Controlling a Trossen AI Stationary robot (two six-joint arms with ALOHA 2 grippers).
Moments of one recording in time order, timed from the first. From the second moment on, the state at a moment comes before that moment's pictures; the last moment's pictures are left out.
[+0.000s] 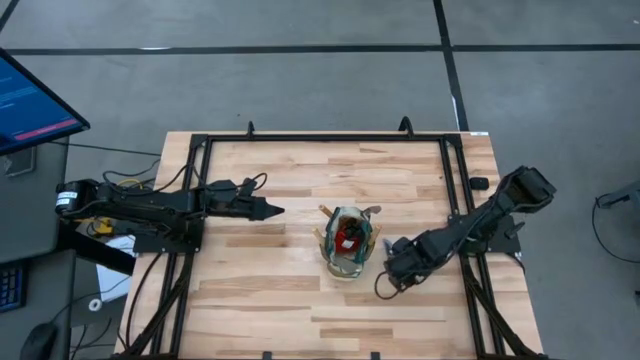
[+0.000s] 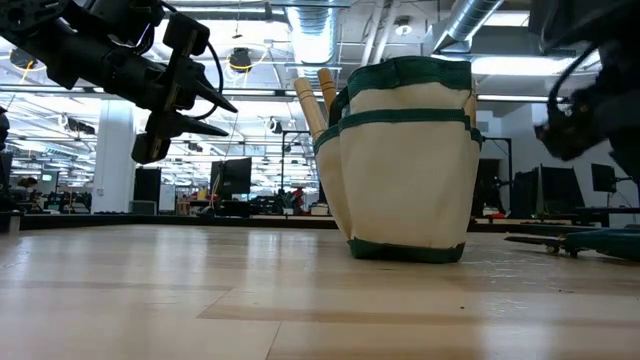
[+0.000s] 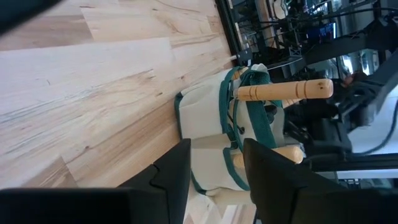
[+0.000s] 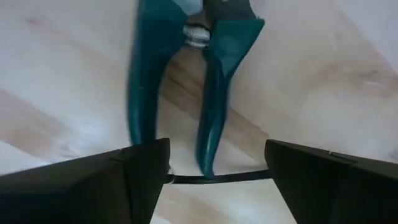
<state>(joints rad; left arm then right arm) 0.09 0.74 0.30 0.28 0.01 -1.14 0.50 1.54 0.80 -0.82 -0.14 1.39</state>
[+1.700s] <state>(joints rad) 0.09 0.74 0.30 0.81 0.29 -1.30 0.67 1.53 1.63 -1.09 -0.46 1.70</state>
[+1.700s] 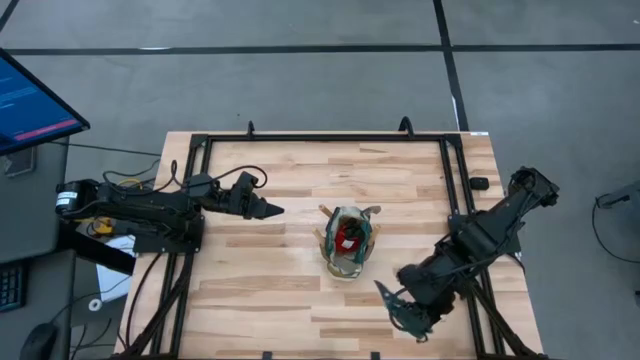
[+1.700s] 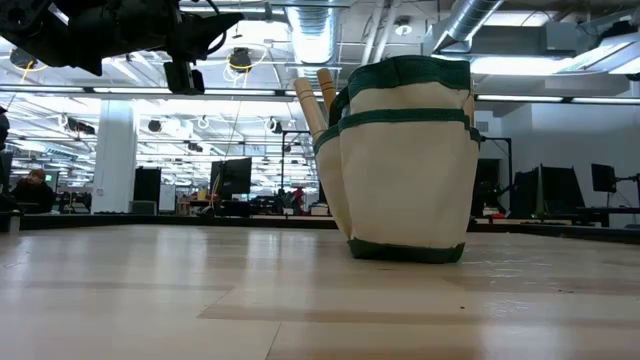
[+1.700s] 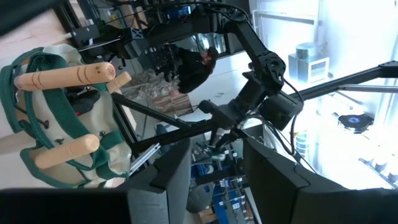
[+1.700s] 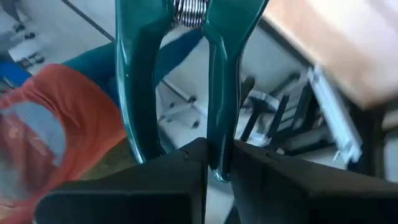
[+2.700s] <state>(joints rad) 0.09 0.72 0.30 0.83 0.34 -1.30 0.32 1.80 1.63 -0.87 -0.78 1.65</state>
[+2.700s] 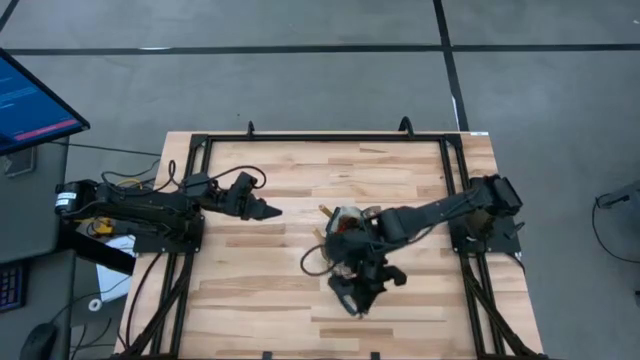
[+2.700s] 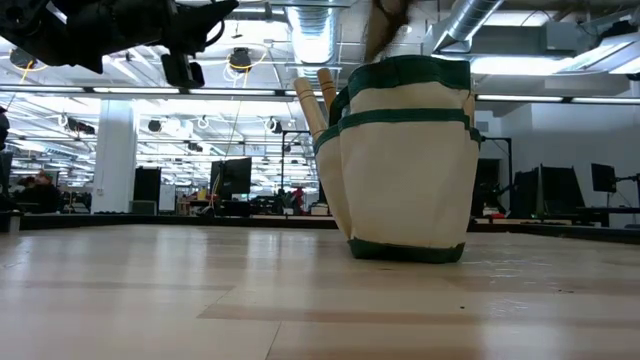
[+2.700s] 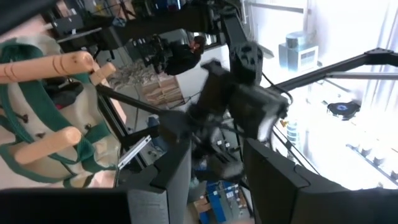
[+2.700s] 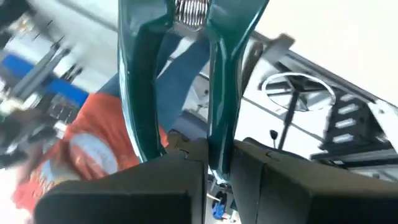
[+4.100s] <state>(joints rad) 0.09 0.72 0.30 0.83 0.38 -1.30 0.25 1.87 1.63 -1.01 -0.95 1.56</state>
